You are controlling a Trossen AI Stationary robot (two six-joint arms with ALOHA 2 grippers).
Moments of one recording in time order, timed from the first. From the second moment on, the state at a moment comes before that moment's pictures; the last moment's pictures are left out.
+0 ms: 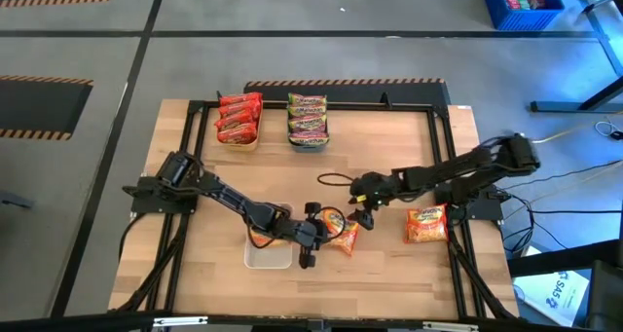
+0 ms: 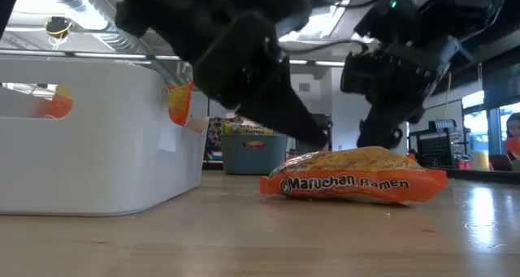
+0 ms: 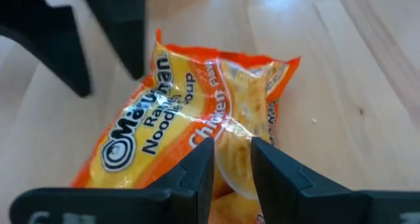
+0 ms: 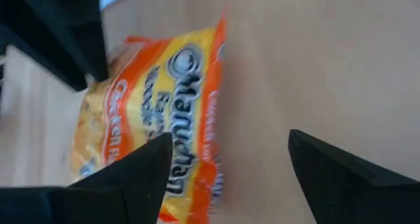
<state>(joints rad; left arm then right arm) -0.33 1.97 1.13 0.17 -0.29 -0.08 0.07 1.50 0.59 0.08 -0.18 0.45</state>
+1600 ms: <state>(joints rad) -0.53 1.66 1.13 -0.33 -0.54 -0.27 0.07 1.75 0.59 0.48 -0.37 0.46</state>
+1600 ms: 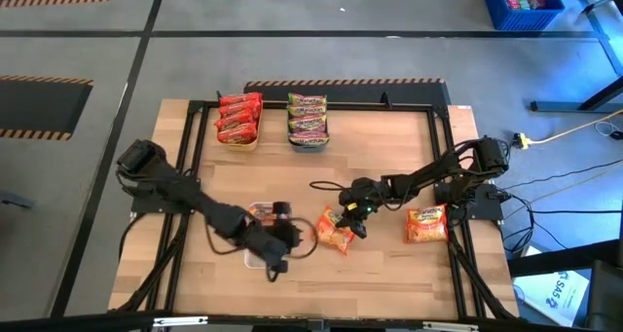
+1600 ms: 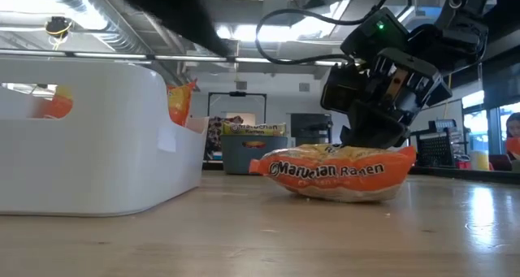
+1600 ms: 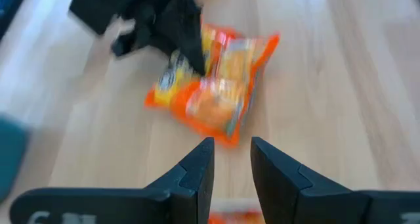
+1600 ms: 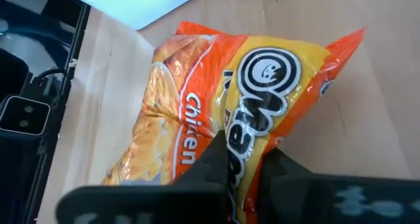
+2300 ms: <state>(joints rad) -0.93 1.66 0.95 -0.55 -0.73 -1.07 0.15 1.75 0.73 0.47 -0.36 0.41</state>
